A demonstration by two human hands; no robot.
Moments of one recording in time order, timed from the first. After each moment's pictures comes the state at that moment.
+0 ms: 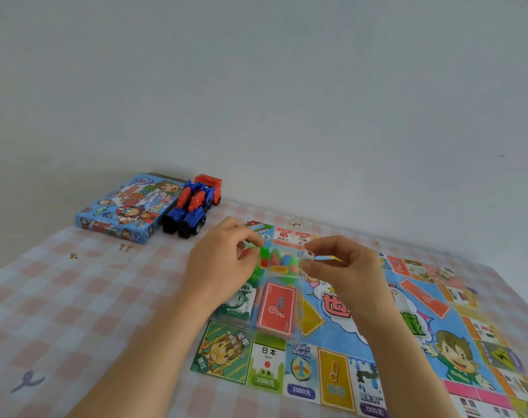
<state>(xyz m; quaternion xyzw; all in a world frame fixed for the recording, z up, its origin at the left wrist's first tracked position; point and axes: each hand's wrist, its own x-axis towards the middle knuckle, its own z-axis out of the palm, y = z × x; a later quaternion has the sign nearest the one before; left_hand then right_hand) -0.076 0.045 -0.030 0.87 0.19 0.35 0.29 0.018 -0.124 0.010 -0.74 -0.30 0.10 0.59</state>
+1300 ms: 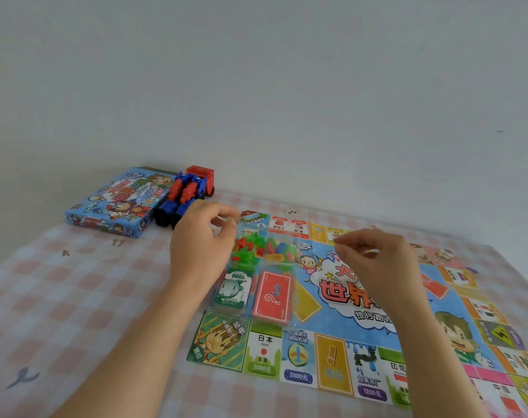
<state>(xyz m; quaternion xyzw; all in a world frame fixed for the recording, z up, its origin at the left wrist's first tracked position) -0.073 0.047 -0.026 0.79 0.24 0.44 0.36 0.042 -0.156 0.004 -0.85 -0.28 -0.08 0.44</state>
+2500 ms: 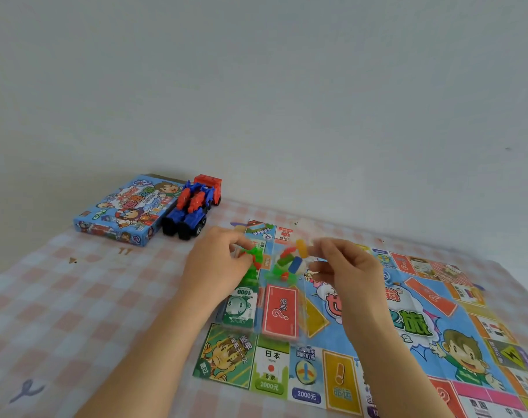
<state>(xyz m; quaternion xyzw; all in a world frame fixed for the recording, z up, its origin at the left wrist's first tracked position) -0.073 0.048 -0.029 0.85 0.28 0.27 0.34 0.013 -0.110 -0.004 -0.70 -0.16 0.09 0.69</state>
